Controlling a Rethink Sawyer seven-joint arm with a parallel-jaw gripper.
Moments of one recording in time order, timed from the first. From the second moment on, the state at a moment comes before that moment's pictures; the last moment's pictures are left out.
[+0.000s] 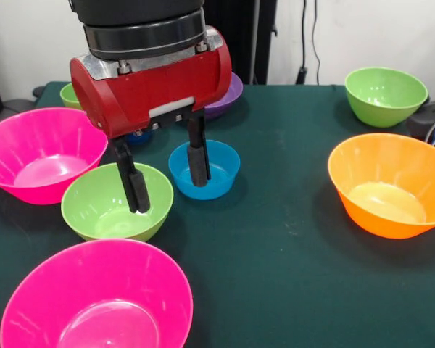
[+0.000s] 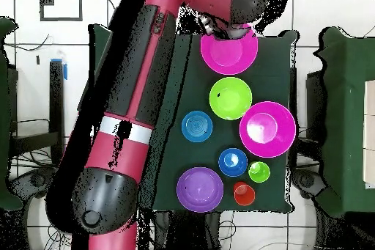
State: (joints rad) arm -0.05 0.13 -1.43 0.24 -1.48 -1.27 3.99
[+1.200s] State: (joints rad) arm -0.03 0.13 -1.41 0.24 -1.48 -1.17 3.99
